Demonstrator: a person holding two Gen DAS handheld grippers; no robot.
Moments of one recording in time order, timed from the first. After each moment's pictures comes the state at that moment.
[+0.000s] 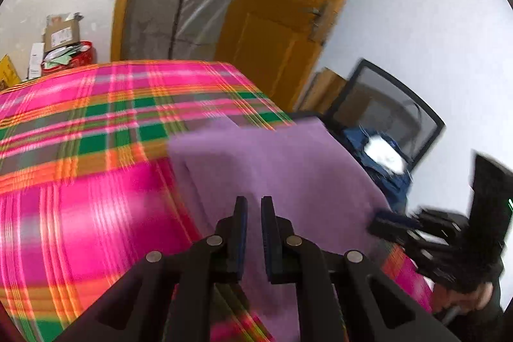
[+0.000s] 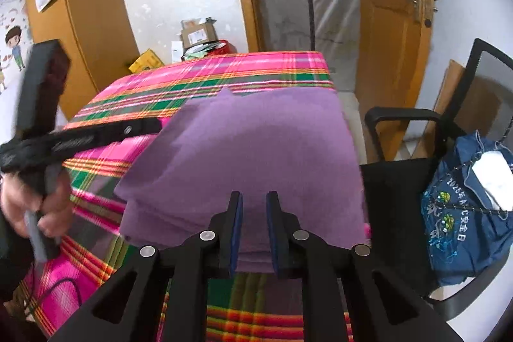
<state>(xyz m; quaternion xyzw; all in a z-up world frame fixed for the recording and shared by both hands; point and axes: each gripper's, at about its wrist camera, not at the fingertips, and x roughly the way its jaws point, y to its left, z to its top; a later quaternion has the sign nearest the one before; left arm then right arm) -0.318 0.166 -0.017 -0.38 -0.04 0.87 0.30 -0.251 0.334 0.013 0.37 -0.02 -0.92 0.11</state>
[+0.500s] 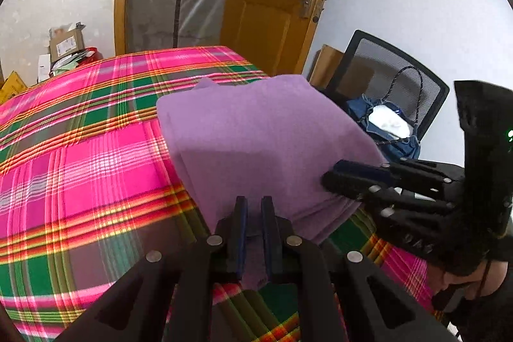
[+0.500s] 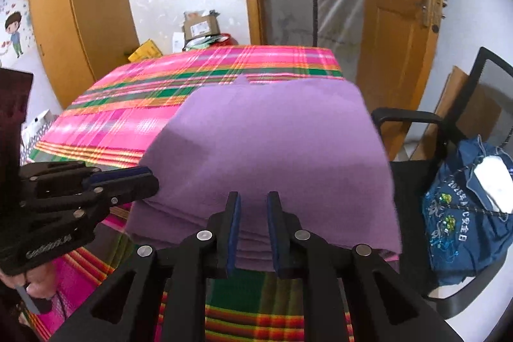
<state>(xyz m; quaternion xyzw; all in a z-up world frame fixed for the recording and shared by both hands) -0.272 0.185 -0.030 -0.39 0.01 0.88 0.27 -0.254 0.303 -0.003 0.38 0.01 -0.92 0.11</state>
